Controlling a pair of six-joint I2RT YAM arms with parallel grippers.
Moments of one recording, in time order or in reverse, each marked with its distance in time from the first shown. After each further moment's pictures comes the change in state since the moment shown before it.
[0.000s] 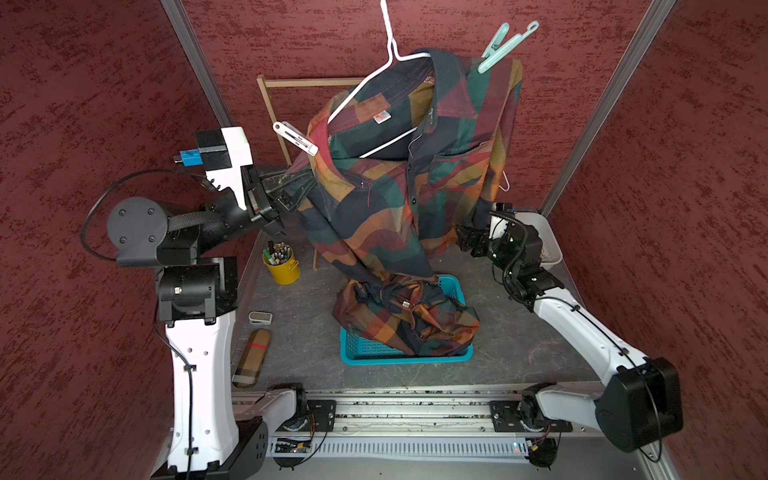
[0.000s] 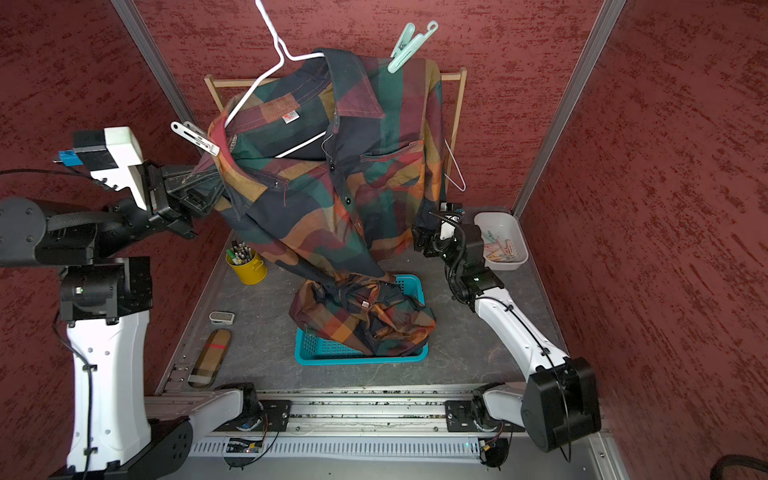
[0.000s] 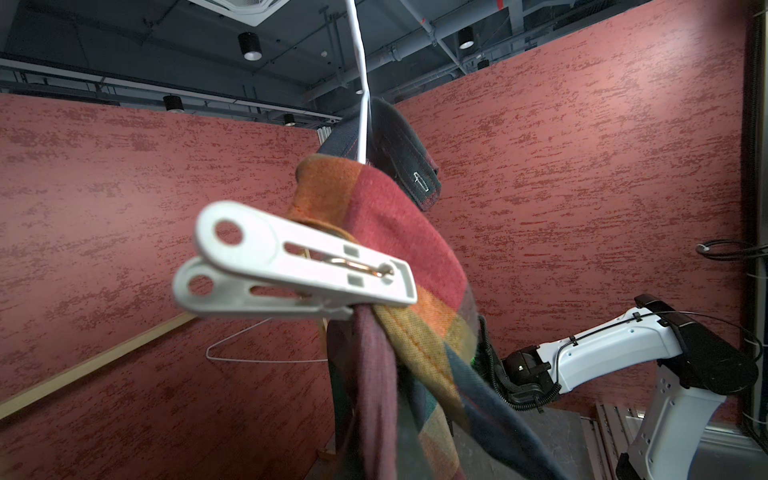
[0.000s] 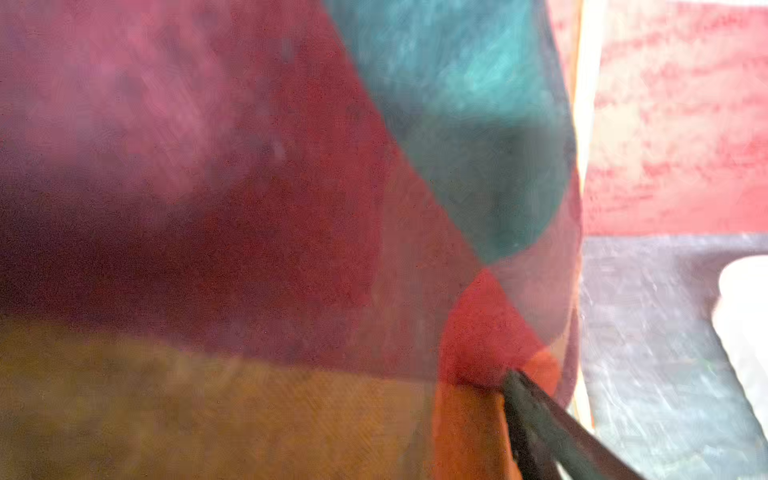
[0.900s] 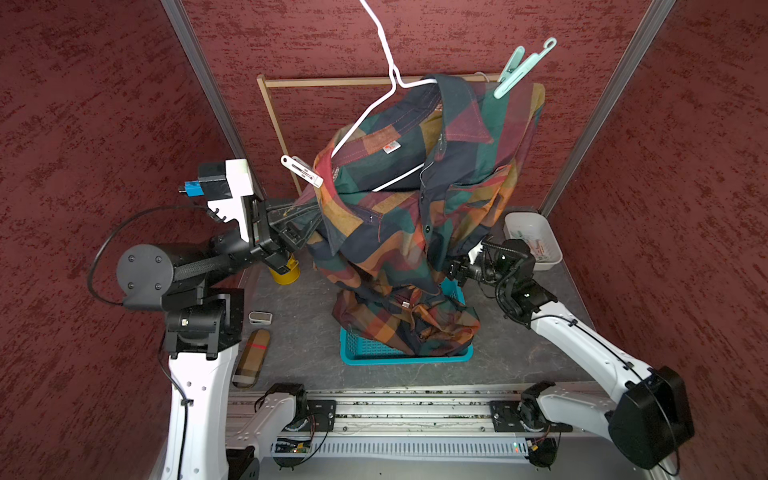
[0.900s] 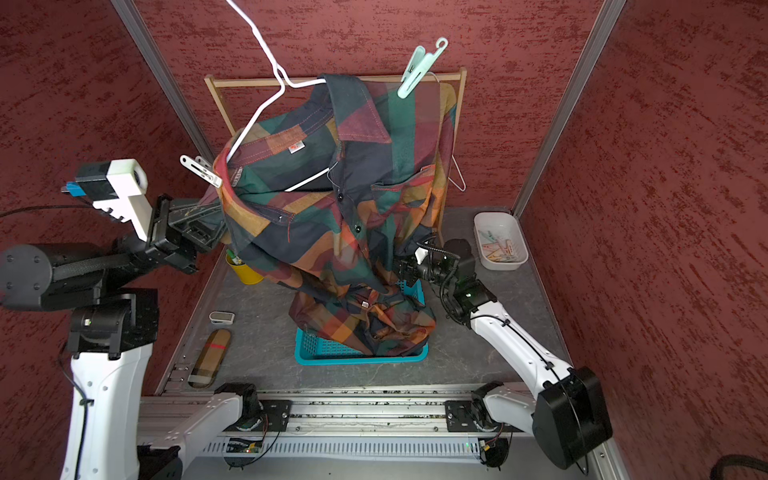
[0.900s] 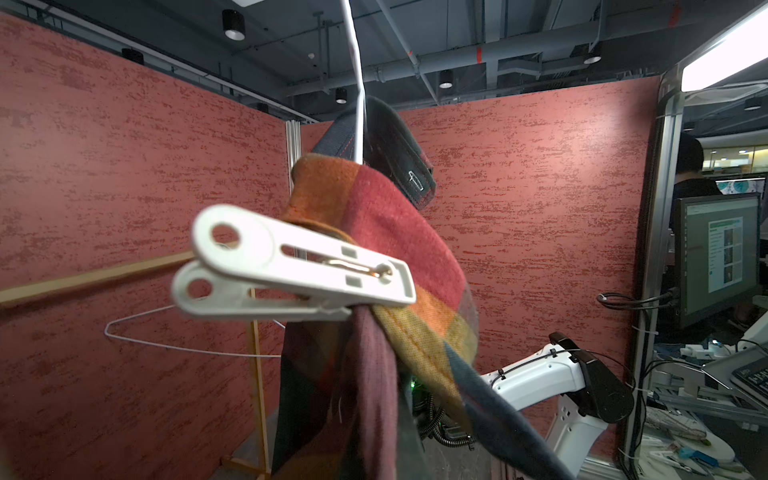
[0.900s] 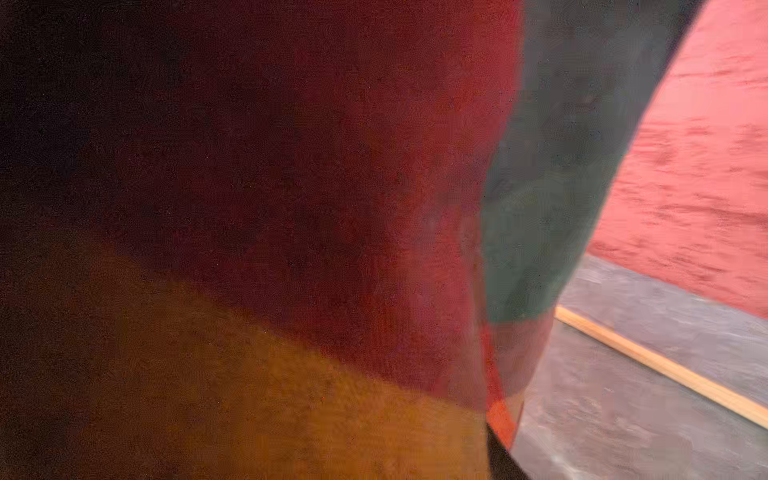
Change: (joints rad) left arm -0.100 -0.185 -0.268 0.064 -0.055 -0.213; right arm 0.153 -0.072 -0.118 0.112 -0.469 -0.124
